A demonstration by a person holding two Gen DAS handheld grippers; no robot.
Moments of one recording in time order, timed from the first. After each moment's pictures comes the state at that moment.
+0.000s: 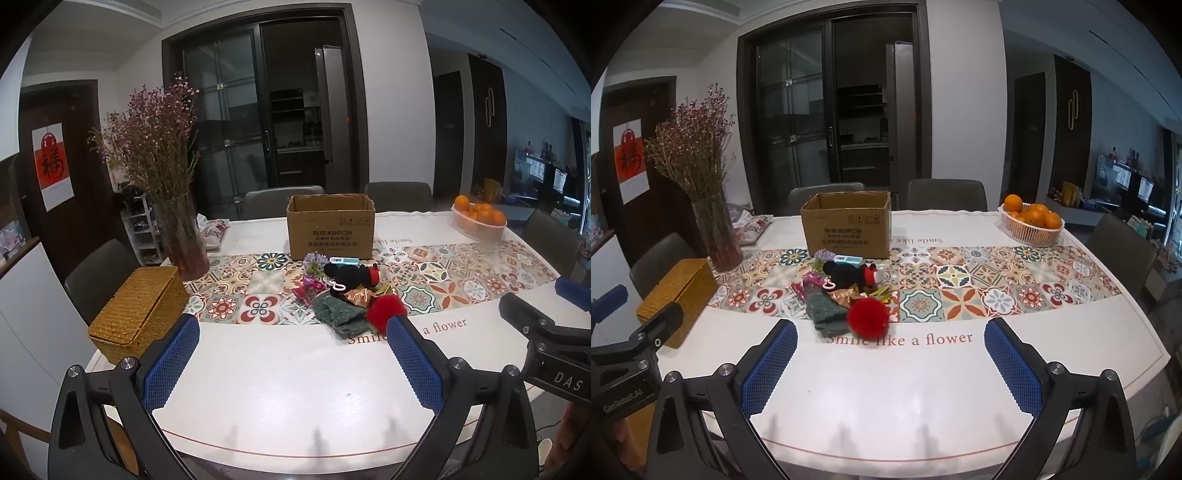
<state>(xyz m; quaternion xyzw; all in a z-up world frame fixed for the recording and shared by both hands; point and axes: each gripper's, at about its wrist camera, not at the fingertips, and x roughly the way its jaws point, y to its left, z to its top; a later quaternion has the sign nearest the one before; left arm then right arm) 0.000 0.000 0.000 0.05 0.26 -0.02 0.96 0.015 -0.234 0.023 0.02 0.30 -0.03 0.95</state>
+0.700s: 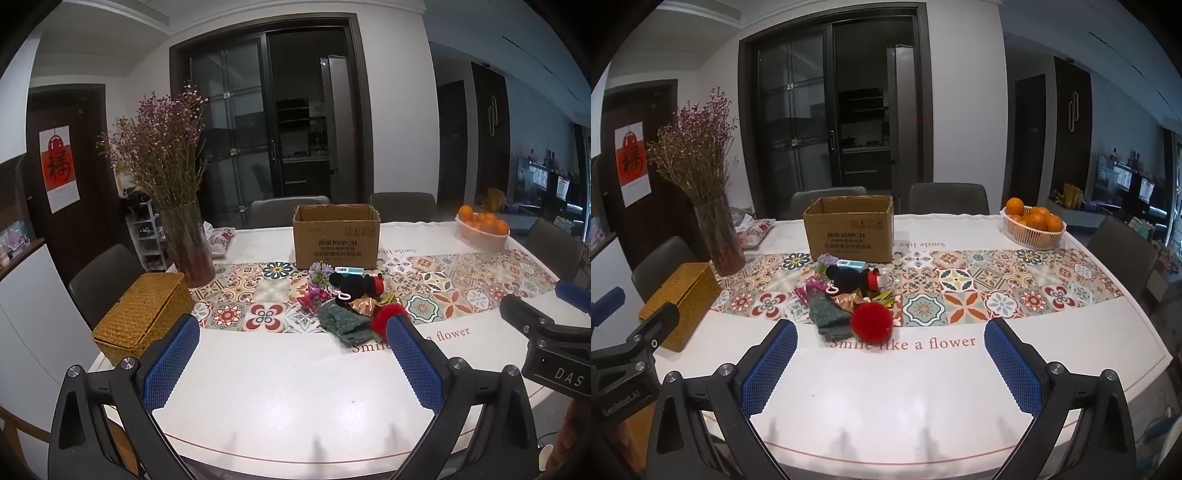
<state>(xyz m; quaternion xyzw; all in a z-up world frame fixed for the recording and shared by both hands) -0.005 0.004 0.002 0.04 0.24 -0.01 0.97 0.013 -0.232 0.024 0.02 0.29 -0.03 0.96</state>
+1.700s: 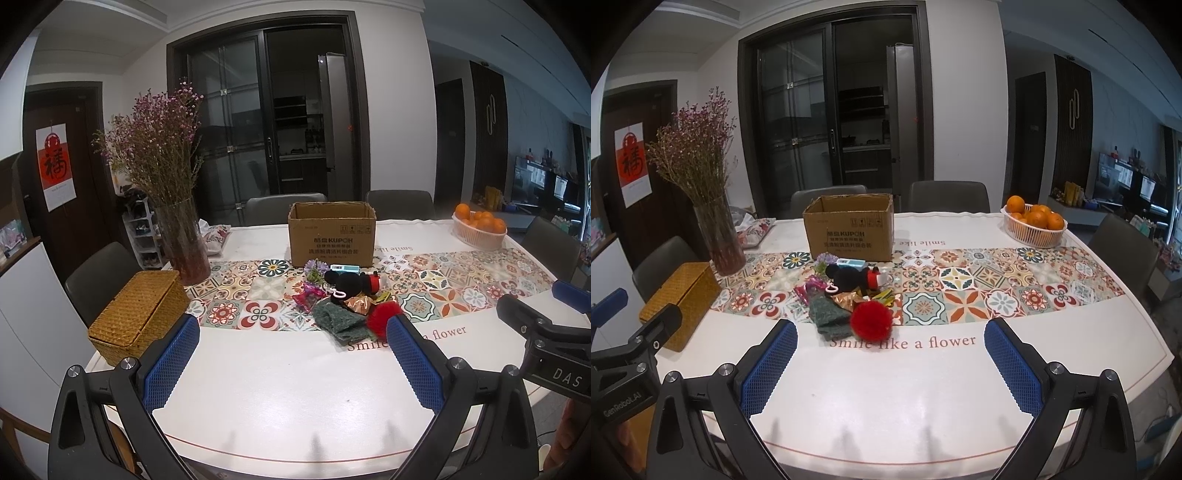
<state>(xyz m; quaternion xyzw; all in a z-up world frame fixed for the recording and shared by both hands) -0.005 0.001 0.000 0.04 0.25 -0.01 0.97 0.017 -0.234 0.025 0.02 0.30 -0.03 0.95</state>
